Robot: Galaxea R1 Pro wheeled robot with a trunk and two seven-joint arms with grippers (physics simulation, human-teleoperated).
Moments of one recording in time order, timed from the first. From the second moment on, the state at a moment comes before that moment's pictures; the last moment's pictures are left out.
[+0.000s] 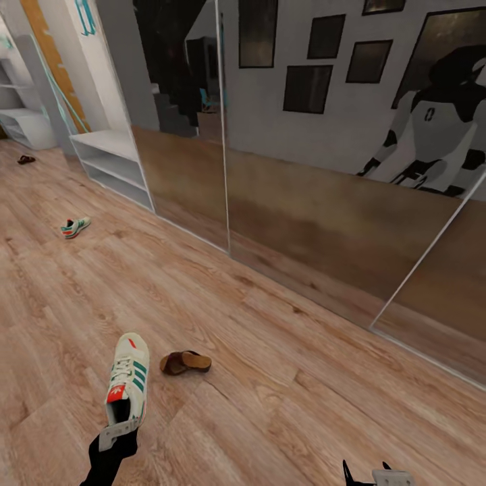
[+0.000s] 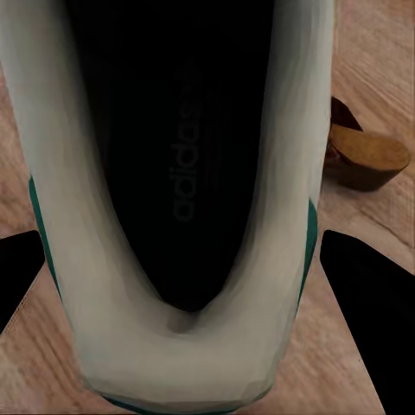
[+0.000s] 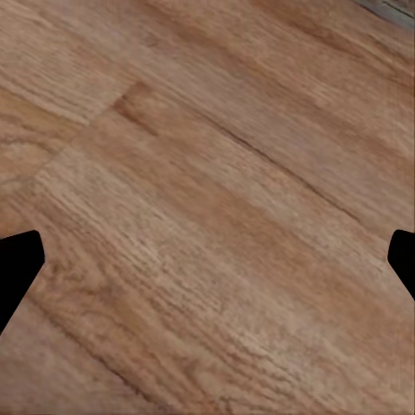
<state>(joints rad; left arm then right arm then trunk) -0.27 0.07 0.20 -0.51 0.11 -0.43 -0.08 -0.08 -0.08 -0.11 -0.60 0.06 -0.49 -0.01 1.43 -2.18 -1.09</state>
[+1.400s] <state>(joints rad) -0.27 0.07 0.20 -0.51 0.12 -0.43 -0.08 -0.08 -0.08 -0.11 -0.60 0.06 -0.49 -0.01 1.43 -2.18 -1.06</state>
